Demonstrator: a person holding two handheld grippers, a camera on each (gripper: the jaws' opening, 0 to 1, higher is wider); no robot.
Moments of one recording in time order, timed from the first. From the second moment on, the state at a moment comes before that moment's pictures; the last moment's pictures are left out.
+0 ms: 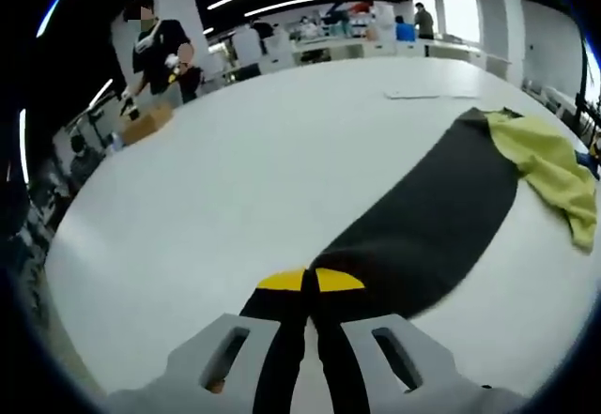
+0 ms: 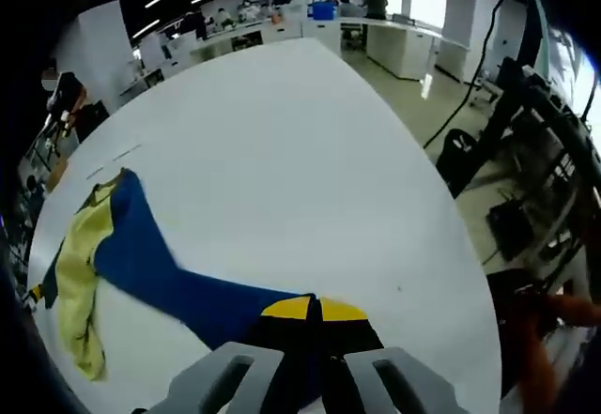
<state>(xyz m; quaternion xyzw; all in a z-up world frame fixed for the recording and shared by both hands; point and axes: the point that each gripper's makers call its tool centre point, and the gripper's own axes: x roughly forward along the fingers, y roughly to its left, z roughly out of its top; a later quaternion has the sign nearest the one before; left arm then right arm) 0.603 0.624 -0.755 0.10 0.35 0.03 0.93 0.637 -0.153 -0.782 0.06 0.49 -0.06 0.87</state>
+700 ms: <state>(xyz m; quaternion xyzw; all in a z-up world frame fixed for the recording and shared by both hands) 0.609 0.613 -0.743 0.11 0.33 0.01 0.94 0.640 -0.154 -0.763 0.05 0.46 -0.04 0.89</state>
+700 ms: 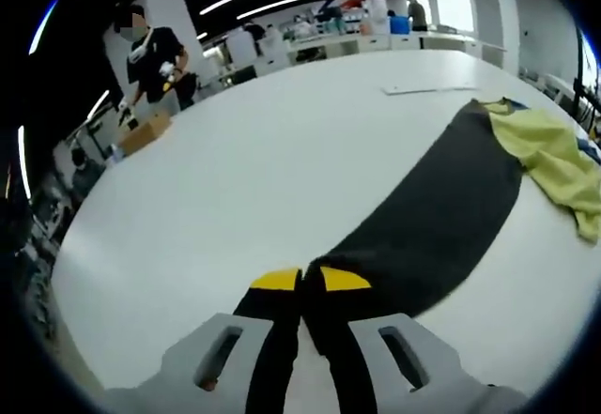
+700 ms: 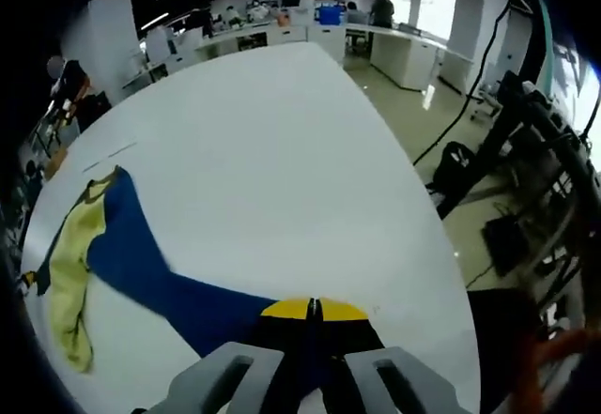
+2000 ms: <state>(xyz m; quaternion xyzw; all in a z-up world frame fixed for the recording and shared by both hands) 0.557 0.421 -0.716 0.06 0.26 -0.26 0.93 0.570 0.080 -0.715 0.07 0.39 0.27 0.88</state>
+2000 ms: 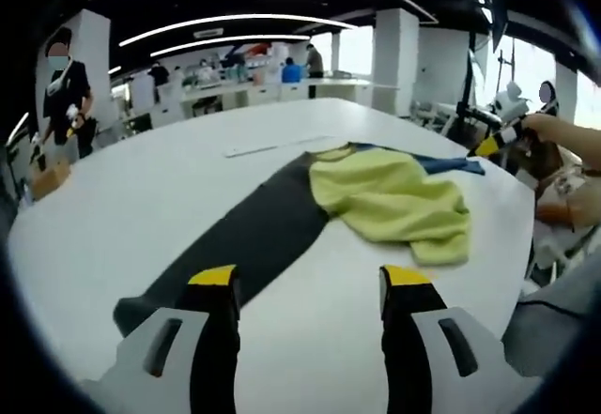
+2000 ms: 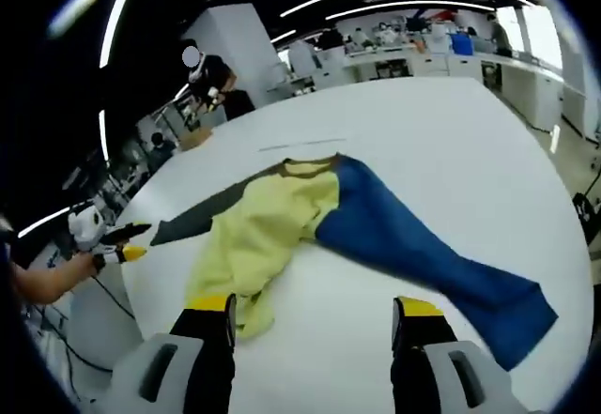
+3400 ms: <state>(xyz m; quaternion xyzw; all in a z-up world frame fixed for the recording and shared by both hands) 0.549 0.299 -0.767 0.05 0.32 -0.35 0.88 0.577 0.151 -0.783 -0.06 0.40 0.33 0.85</state>
